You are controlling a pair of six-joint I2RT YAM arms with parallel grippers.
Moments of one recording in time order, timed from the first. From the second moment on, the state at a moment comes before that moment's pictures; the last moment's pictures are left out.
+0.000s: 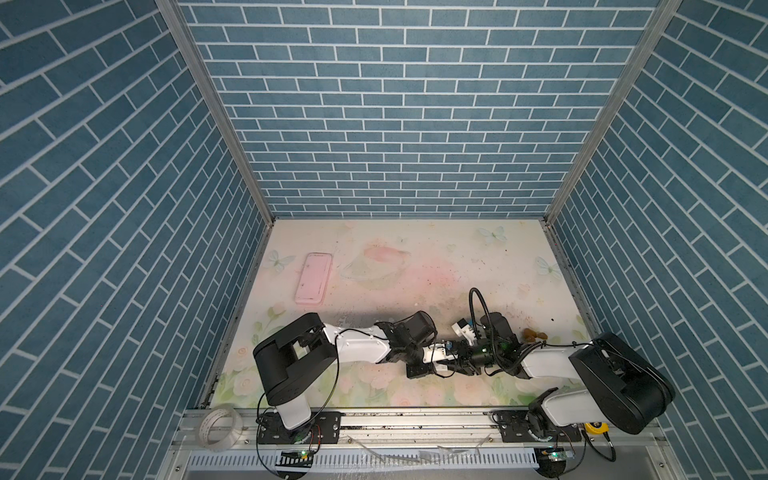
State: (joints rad) left arm -1.04 1.72 0.83 -0.15 0.34 0.41; right arm 0.59 1.41 0.23 0.35 -0.89 0.94
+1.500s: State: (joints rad) left arm -1.04 1.64 0.81 -0.25 0.36 0.44; right arm 0.59 1.46 0.25 0.37 -0.92 0.94
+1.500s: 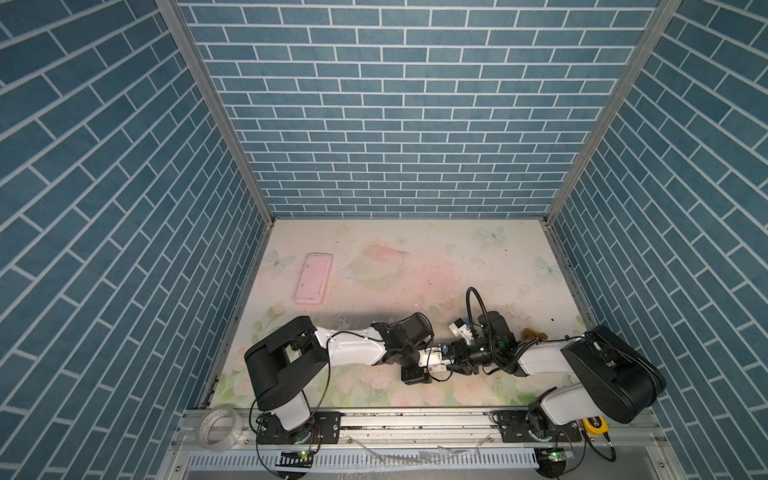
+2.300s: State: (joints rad) left arm -1.03 1.64 0.81 -0.32 0.28 0.48; right arm 0.59 1.47 0.27 0.33 -0.92 0.91
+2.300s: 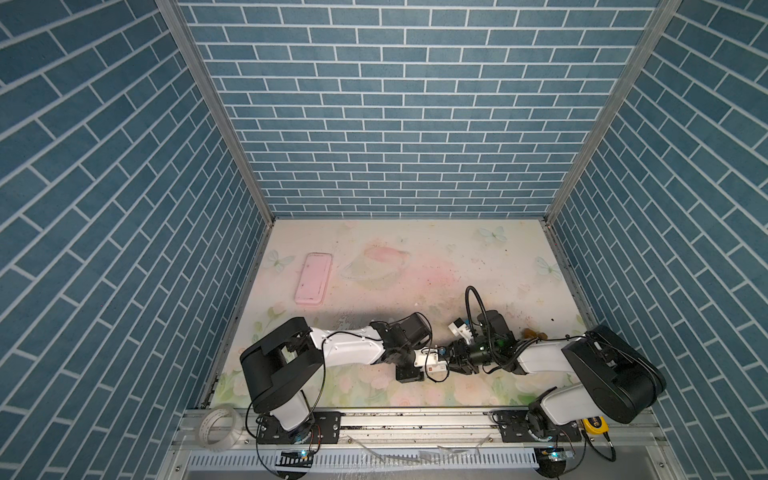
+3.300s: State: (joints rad) left arm -1.03 1.68 0.88 -0.40 0.27 0.53; right arm 0.58 1.49 0.28 0.33 -0.94 0.88
